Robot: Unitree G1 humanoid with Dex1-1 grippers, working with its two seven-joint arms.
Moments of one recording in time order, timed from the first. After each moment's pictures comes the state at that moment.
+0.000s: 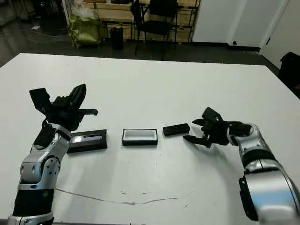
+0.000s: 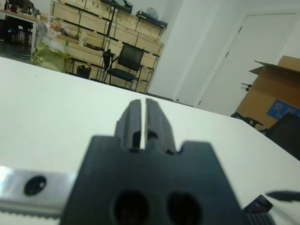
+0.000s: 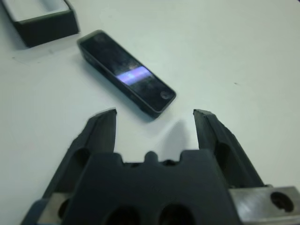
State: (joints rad) left arm -0.24 0.11 0.13 -0.11 -0.37 0.29 -0.12; right arm -0.69 -0.55 0.04 1.33 0.01 -0.41 1.24
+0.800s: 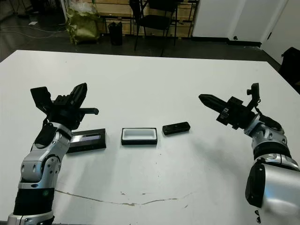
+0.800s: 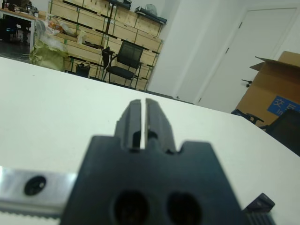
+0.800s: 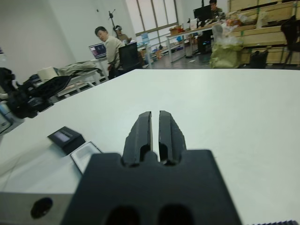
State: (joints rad) left arm -0.25 0.11 0.13 -0.11 -0.36 0.29 -0.11; right arm -0.80 -0.56 -0.29 1.25 0.33 -0.04 1.32
